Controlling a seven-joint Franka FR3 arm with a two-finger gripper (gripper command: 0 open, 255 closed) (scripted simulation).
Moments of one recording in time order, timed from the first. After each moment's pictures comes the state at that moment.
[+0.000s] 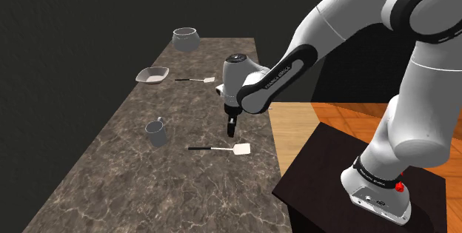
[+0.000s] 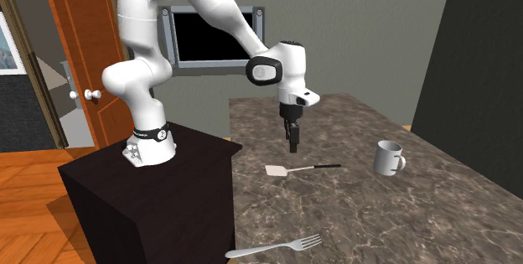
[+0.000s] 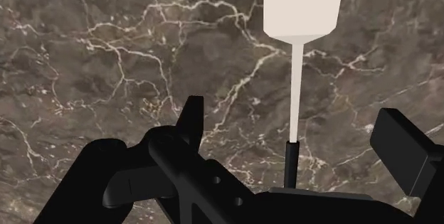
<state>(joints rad) 0.18 0.20 0.15 -2.29 -0.07 2.54 -0.20</state>
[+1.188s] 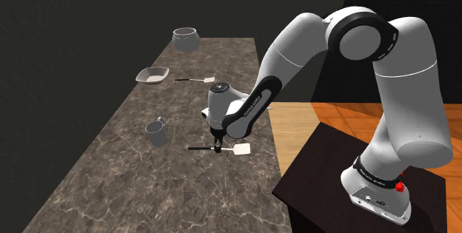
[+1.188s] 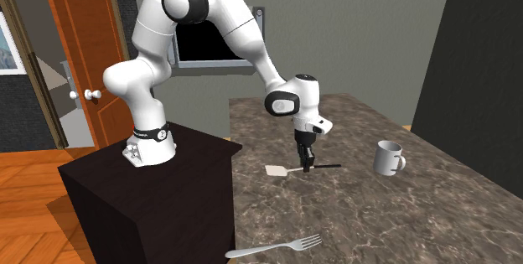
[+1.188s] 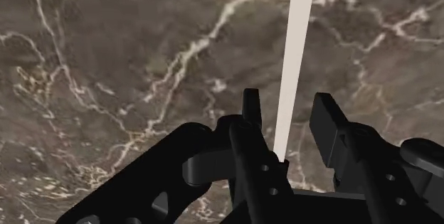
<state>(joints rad) 0.25 0.55 0.15 -2.09 -0.13 2.69 -0.19</state>
